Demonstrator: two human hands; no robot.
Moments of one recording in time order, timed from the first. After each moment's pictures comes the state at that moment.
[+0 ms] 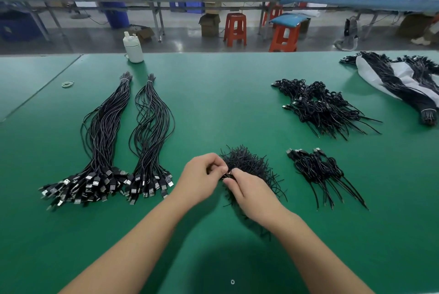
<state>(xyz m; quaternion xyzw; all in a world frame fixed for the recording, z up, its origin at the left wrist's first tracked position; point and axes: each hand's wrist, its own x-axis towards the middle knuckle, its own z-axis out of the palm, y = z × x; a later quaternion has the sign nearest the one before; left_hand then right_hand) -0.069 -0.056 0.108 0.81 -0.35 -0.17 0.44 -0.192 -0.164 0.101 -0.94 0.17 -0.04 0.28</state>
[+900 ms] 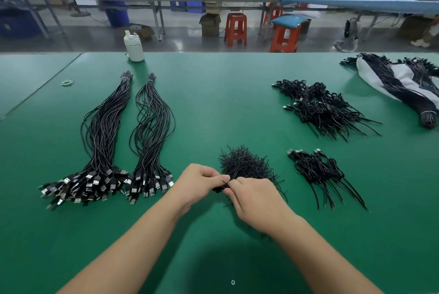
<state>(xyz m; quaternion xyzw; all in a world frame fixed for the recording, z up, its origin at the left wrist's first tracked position) -0.072 -0.043 0.113 0.78 -0.25 -0.33 0.48 -0.204 -0.160 0.102 -1.00 0.06 -0.08 0.02</state>
